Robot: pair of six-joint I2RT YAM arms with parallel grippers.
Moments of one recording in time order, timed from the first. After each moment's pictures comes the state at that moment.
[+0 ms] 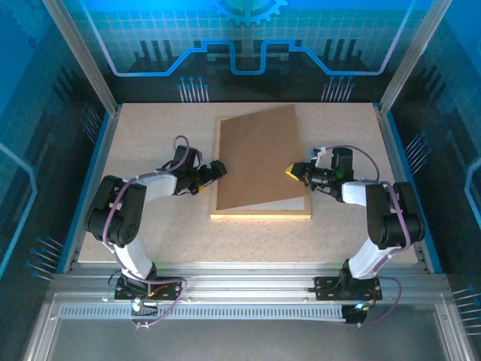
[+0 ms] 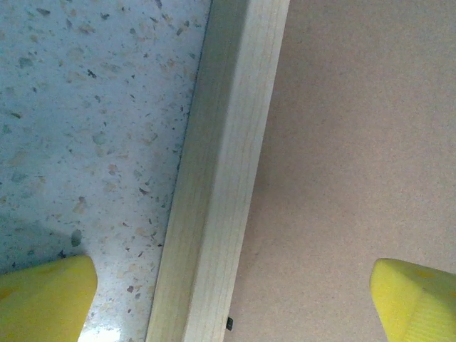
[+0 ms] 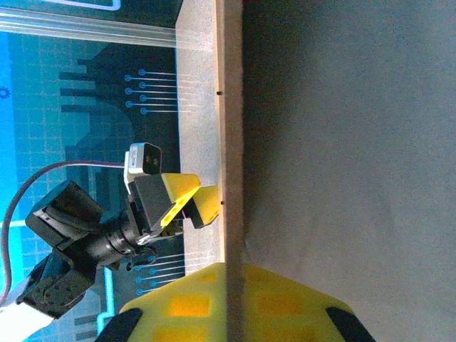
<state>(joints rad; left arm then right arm) -0.25 1.74 0.88 -0.02 0.34 -0.80 0.05 1.68 0.70 0.40 -0.95 0.93</state>
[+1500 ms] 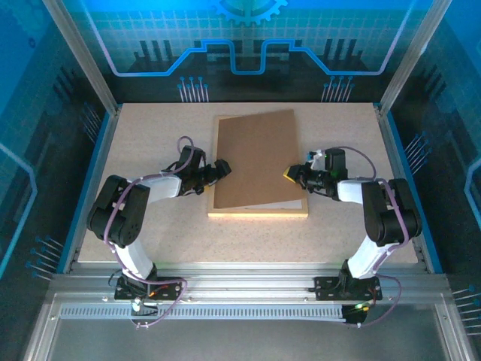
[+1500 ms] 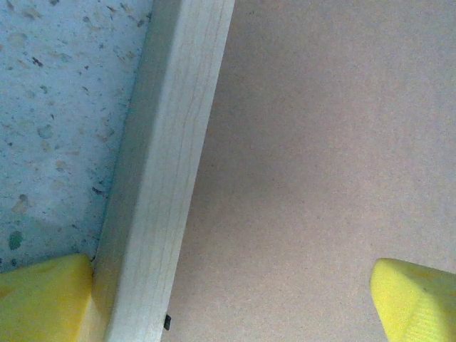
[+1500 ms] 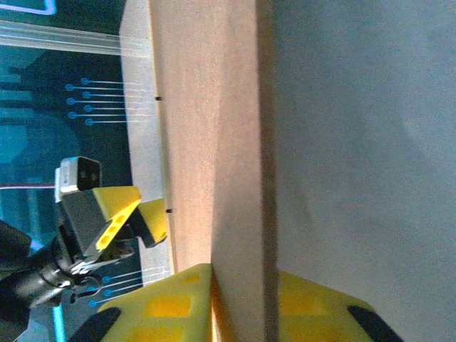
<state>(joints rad) -0.30 1.74 0.88 0.03 0.30 -0.88 0.10 1.71 0.73 0.26 -0.79 0.84</state>
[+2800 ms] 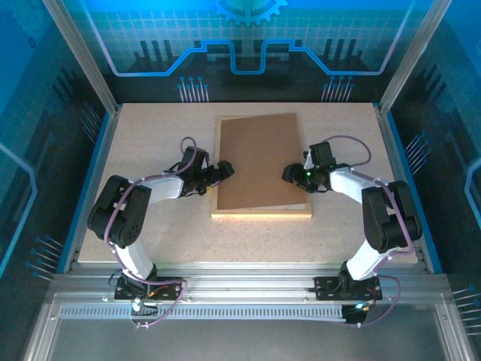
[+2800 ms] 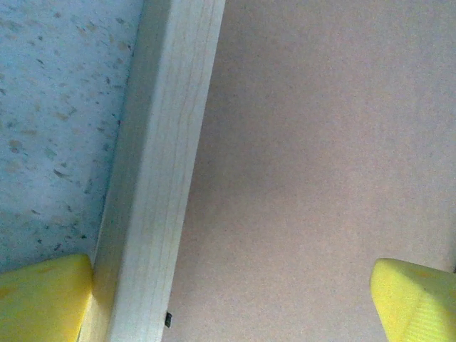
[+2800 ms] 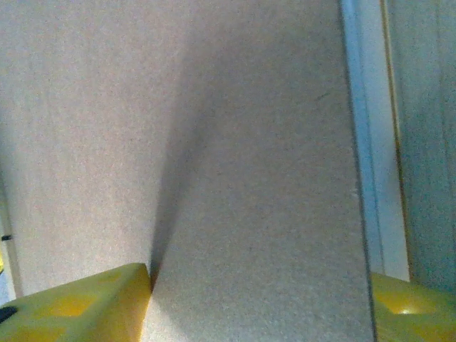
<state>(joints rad) -0.33 1.74 0.88 0.04 0.31 -0.88 0.22 1.66 0.91 -0.27 -0.35 0.59</state>
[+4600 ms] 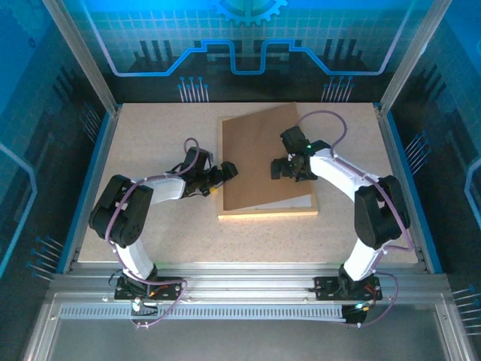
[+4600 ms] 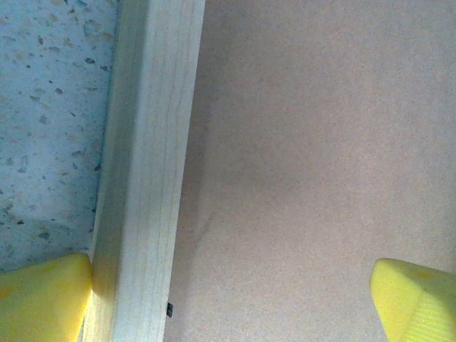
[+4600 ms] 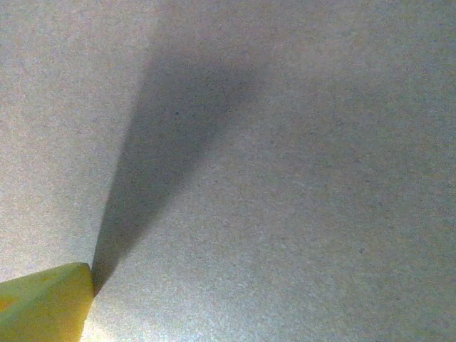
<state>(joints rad) -0.35 1.75 0.87 0.06 0.35 -0.90 0.43 1.74 1.29 -0.75 0.14 0.42</state>
